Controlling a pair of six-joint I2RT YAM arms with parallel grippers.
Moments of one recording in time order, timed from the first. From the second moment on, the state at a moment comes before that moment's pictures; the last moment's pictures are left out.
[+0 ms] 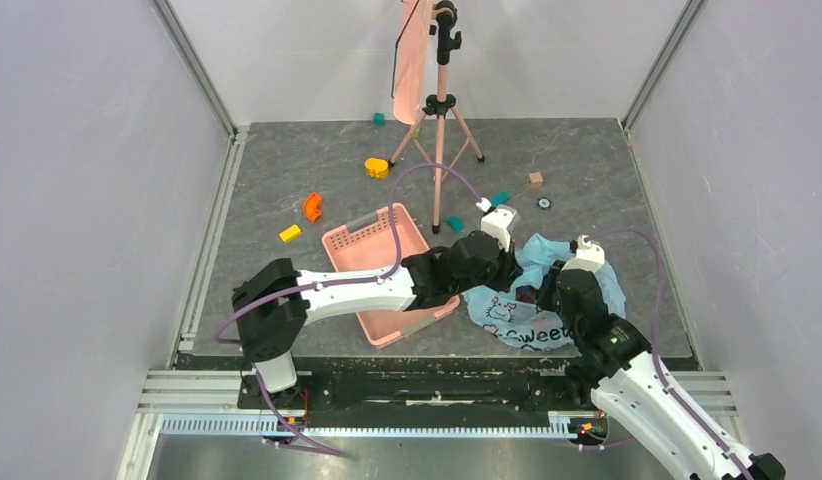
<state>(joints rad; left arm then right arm) -1.19 1.73 1.24 0.10 -0.20 -0.57 0.52 0.48 0.35 -0.45 0.38 0.58</state>
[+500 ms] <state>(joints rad) -1.22 1.78 1.07 0.20 -0.04 -0.53 0.52 0.52 0.35 -0.49 0.40 0.58</state>
